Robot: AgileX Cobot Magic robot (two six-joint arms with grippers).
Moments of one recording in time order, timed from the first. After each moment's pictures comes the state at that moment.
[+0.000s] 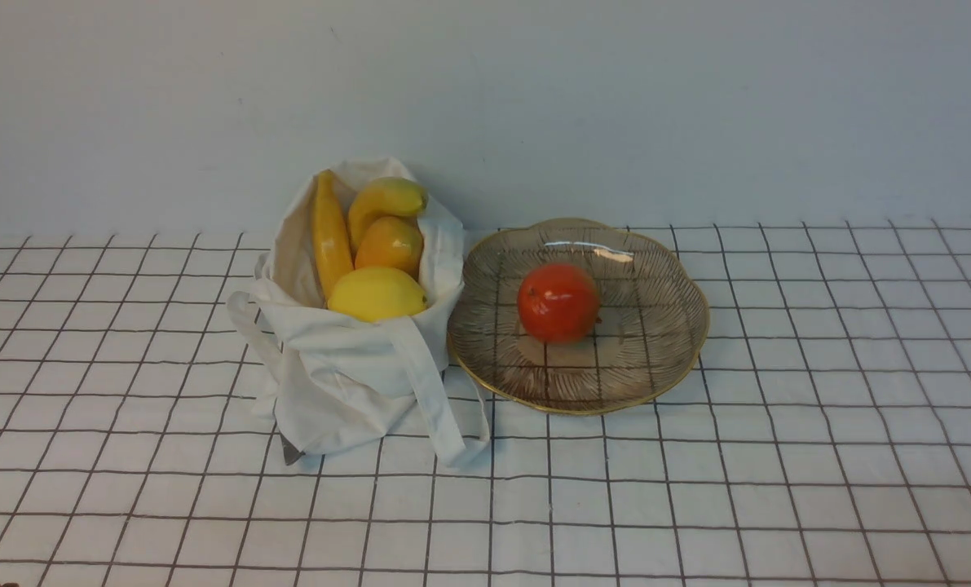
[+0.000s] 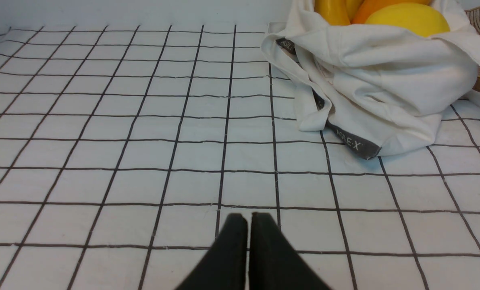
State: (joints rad) right arm 0.01 -0.01 0.03 -0.02 0.36 0.07; left arm -0.02 -0.01 0.02 0.03 0.39 -0.05
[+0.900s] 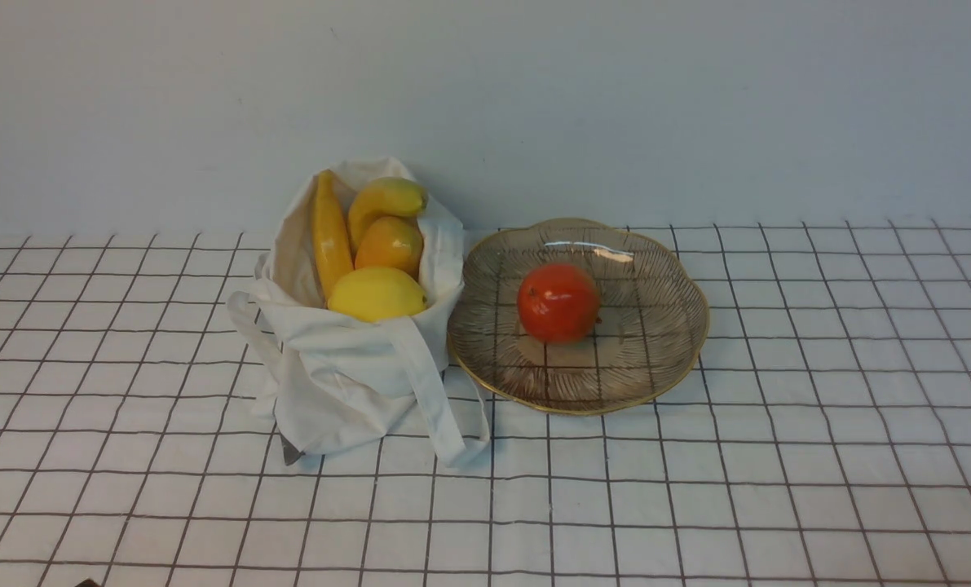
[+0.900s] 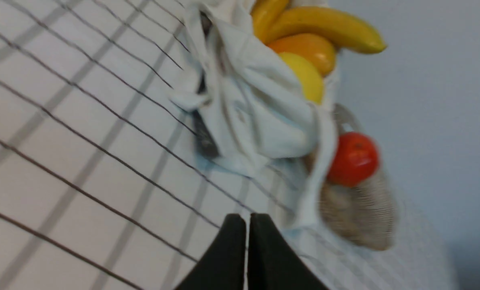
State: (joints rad) right arm 0.01 -0.01 0.03 -0.02 0.36 0.07; left arm -0.02 -0.01 0.03 -0.66 0.39 -0.36
